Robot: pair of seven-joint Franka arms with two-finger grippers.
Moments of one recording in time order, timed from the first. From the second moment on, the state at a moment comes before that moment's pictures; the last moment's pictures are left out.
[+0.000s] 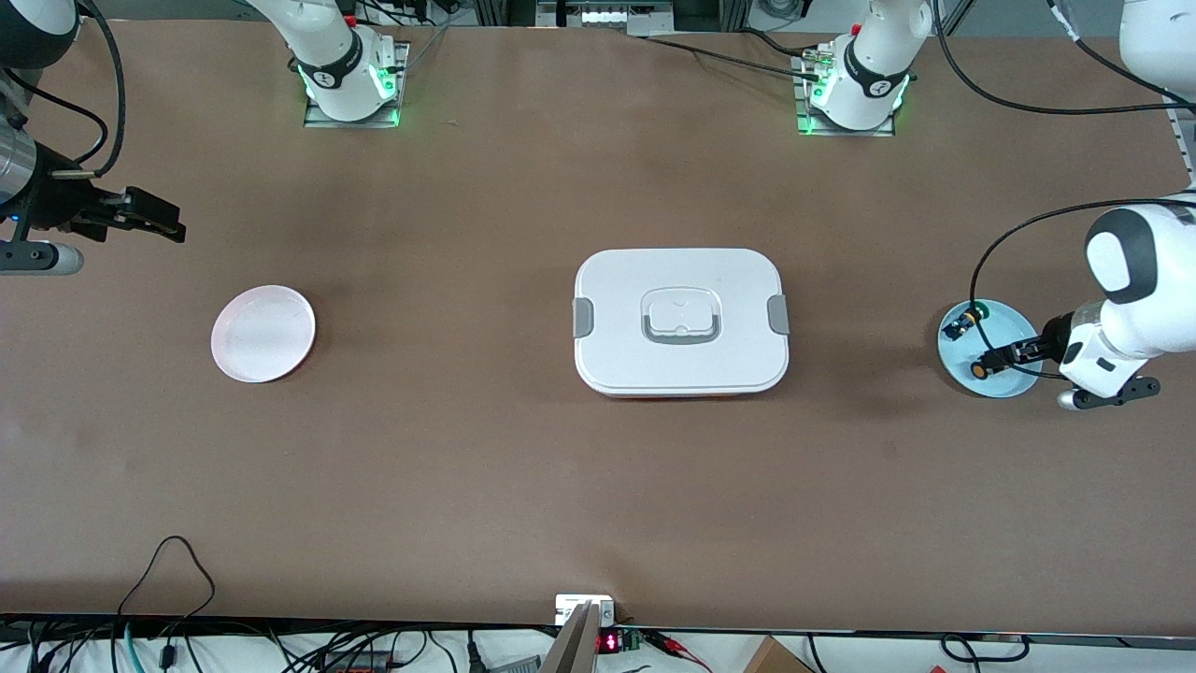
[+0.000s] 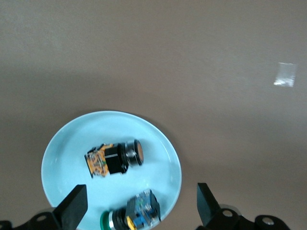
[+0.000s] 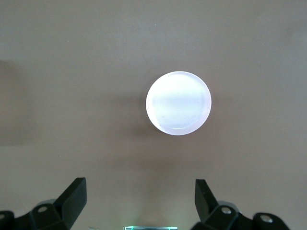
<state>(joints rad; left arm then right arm) 0.28 0.43 -0.02 -1.92 -0.02 2.28 0.04 0.00 0.06 0.00 -1.59 -0.01 1.53 0.00</state>
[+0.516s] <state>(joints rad) 0.34 0.51 -0.02 -2.07 -0.02 2.57 0.06 0.00 0.06 0.00 -1.59 -0.01 1.53 0.00</state>
